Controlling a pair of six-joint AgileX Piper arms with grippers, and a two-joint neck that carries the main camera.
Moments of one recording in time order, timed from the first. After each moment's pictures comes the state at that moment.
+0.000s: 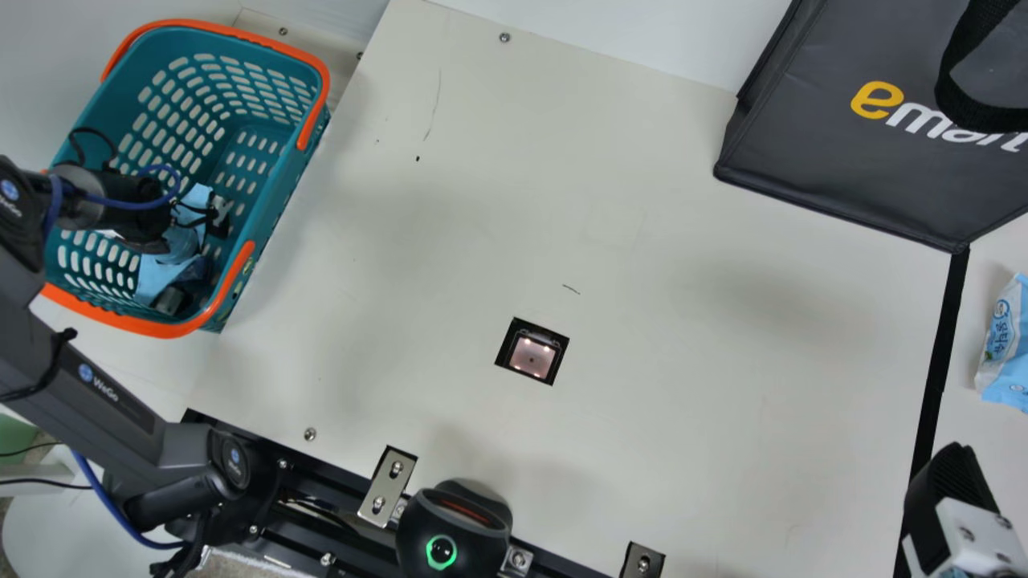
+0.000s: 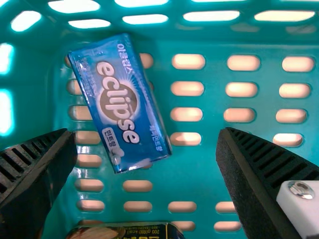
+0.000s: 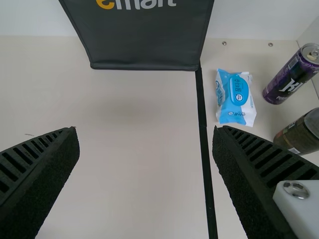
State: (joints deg) left arm 38.6 118.9 -48.7 25.0 18.8 -75.4; right arm 0.7 42.6 -69.8 -0.8 69.4 0.0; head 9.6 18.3
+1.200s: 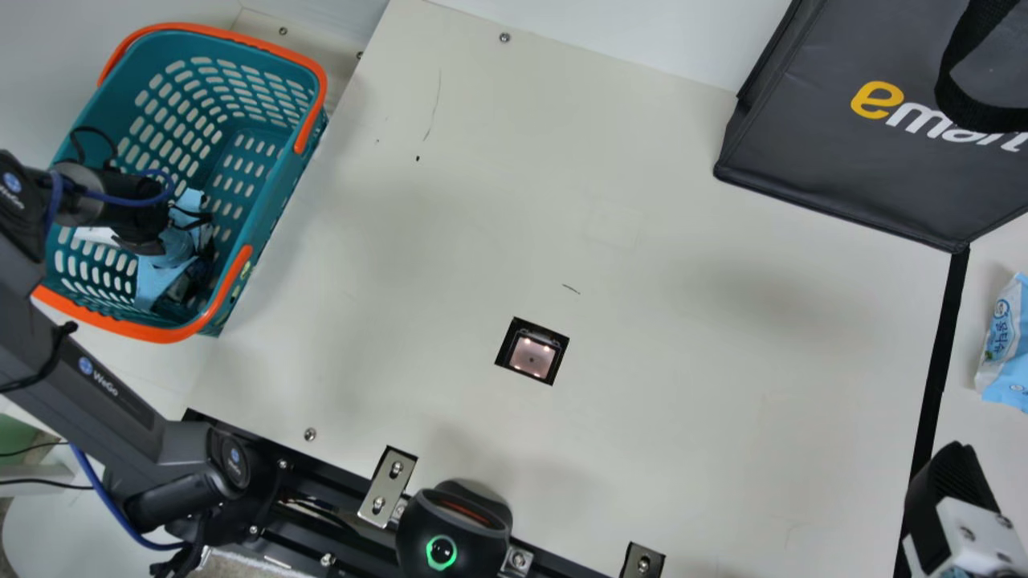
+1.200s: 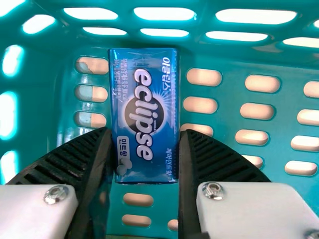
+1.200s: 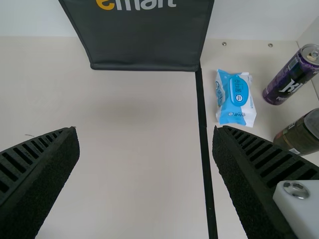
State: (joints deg) left arm 39.4 121.5 -50.7 28.3 21.8 -82.3; right arm 0.7 42.6 -69.8 -0.8 69.3 0.0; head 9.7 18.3
